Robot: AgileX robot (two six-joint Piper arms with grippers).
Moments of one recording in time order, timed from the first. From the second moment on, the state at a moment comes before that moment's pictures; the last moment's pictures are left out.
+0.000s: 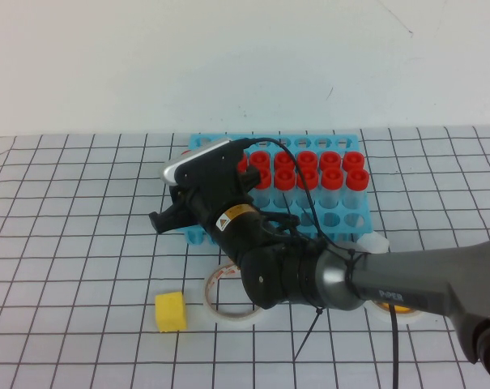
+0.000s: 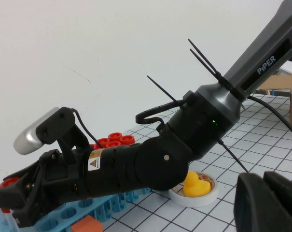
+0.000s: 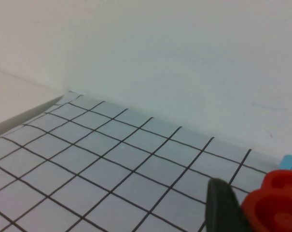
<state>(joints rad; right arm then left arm) 0.82 2.30 -1.54 0.45 -0.63 -0.36 -0.78 0.09 -0.15 -0.84 0.07 0.87</state>
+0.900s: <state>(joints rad) 0.85 1.94 -1.54 0.47 -0.13 -0.42 -0.78 0.09 -0.15 -0.84 0.07 0.87</state>
